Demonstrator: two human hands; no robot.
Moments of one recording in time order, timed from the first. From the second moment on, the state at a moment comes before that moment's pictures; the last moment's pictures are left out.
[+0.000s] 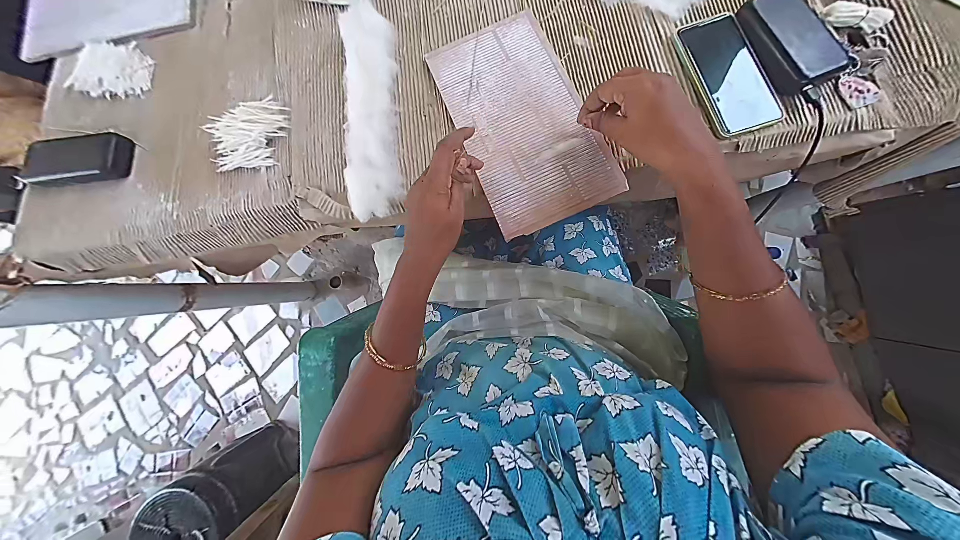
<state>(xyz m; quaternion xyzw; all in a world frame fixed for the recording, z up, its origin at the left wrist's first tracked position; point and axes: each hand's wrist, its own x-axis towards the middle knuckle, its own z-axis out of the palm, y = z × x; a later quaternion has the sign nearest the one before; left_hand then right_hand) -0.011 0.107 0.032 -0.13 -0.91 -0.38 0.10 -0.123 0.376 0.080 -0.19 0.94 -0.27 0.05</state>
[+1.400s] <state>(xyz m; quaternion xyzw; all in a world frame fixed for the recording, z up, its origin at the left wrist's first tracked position) -0.080 0.176 0.031 -0.12 -0.96 -0.24 0.10 -0.126 0.356 0.059 -0.25 0.91 -0.31 0.08</state>
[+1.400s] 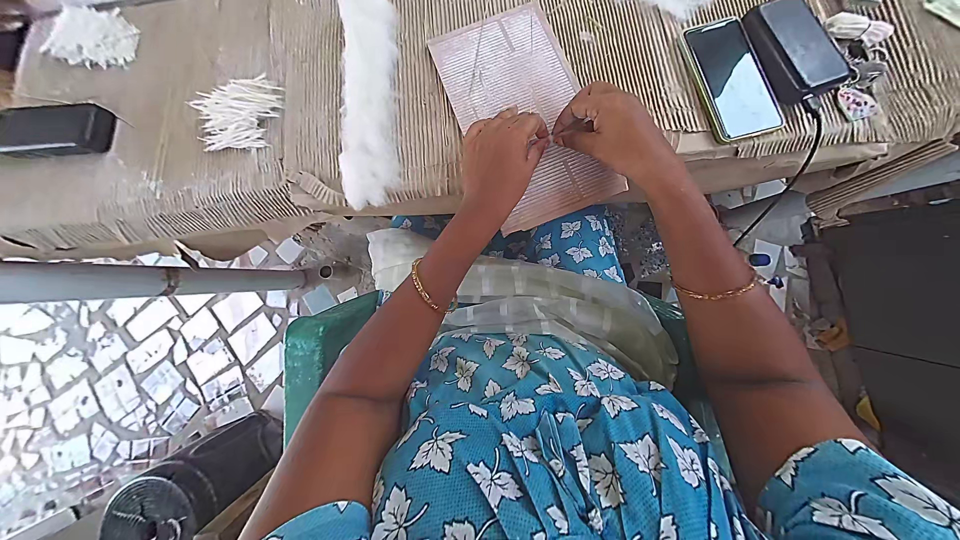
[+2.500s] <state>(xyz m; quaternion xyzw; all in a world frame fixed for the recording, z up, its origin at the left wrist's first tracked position) -0.081 0.155 0.034 -0.06 -0.89 -0.44 0.05 -0.135 0.378 0.068 -0.19 0.90 -0.36 0.13</state>
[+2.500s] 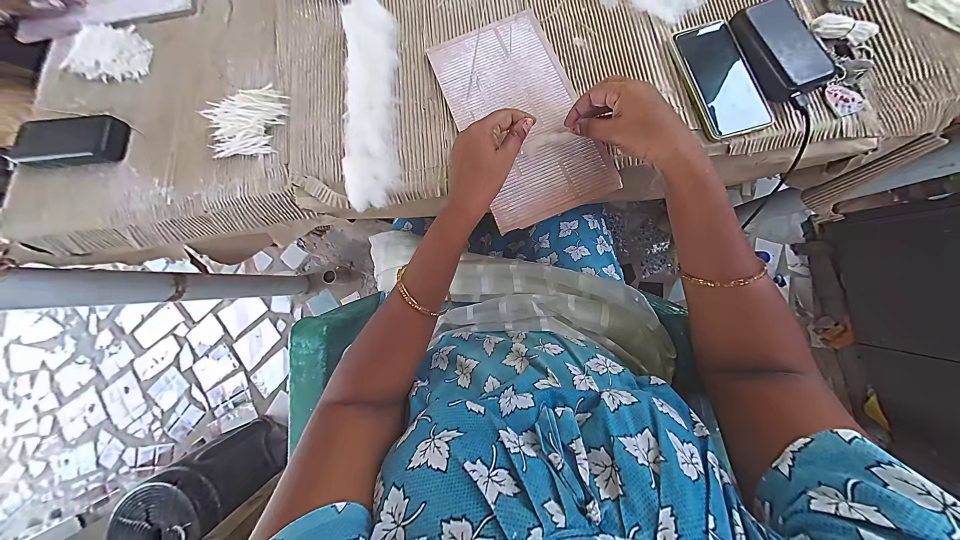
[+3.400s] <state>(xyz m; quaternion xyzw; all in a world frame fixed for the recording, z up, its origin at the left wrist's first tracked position) -0.085 0.185 0.033 -0.11 -0.95 -0.28 0.08 -0.131 0.370 0.068 -0.22 0.92 -0.31 0.12</state>
